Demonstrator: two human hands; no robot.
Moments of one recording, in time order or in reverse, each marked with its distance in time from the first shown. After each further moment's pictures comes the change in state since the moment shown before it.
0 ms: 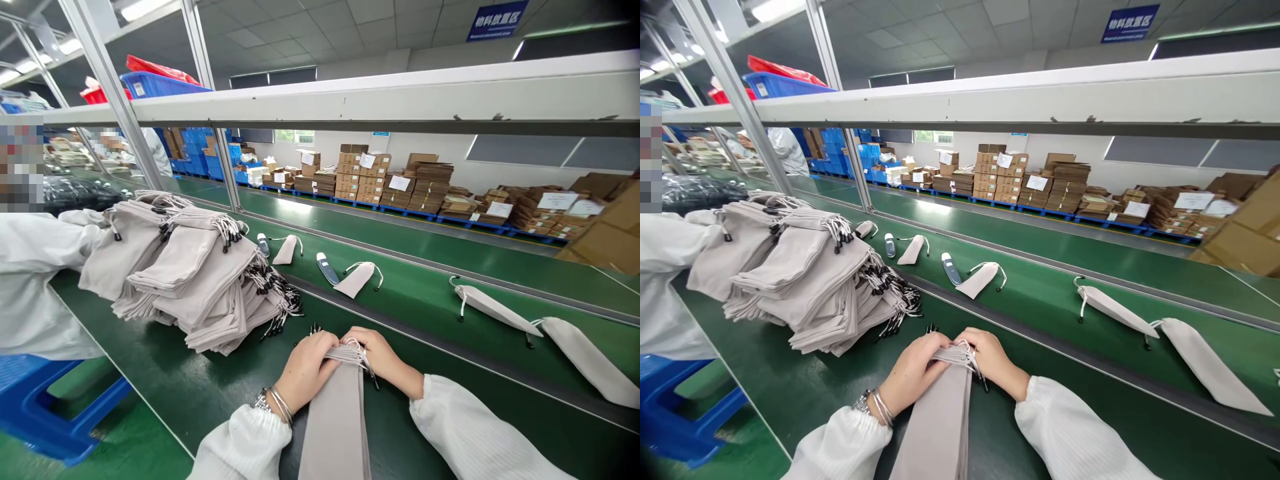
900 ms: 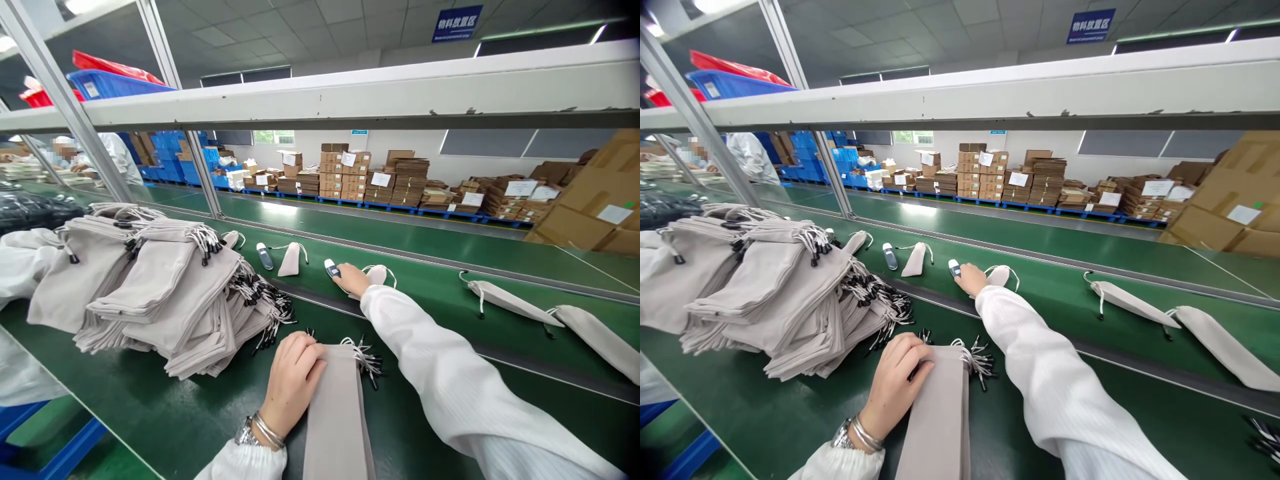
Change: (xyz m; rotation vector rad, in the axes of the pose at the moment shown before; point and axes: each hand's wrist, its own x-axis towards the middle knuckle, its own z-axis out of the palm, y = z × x) left_hand -0.009 -0.004 -0.014 0.223 0.270 0.162; right_hand 0.154 0.038 -0.062 -0.442 0.198 0.375
